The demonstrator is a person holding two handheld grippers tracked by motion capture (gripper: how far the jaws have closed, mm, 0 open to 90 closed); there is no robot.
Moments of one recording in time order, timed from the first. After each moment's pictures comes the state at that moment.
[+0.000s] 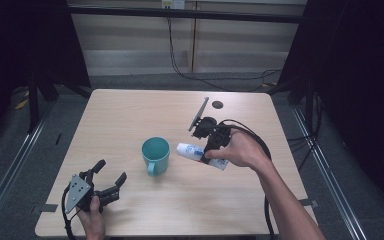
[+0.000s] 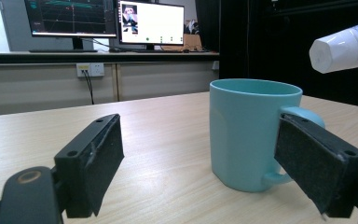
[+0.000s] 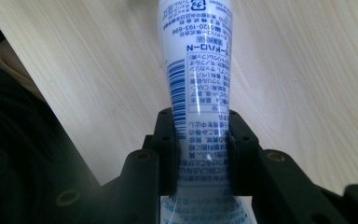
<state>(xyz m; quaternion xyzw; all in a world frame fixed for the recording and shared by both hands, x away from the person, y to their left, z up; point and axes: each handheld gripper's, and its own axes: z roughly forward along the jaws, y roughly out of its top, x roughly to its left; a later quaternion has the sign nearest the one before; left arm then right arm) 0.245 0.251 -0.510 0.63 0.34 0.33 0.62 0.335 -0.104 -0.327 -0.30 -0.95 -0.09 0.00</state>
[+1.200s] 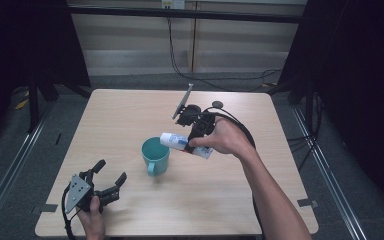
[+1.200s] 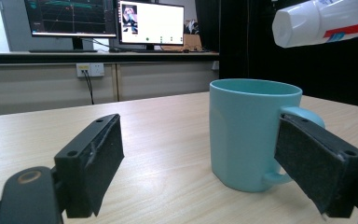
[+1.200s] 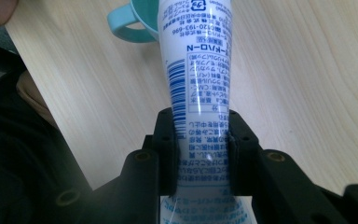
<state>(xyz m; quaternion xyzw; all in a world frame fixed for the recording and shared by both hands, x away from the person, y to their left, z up) 0.245 0.251 -0.510 0.63 0.34 0.33 0.62 0.358 -0.070 -0.310 -0.28 -0.95 -0.13 0.00</state>
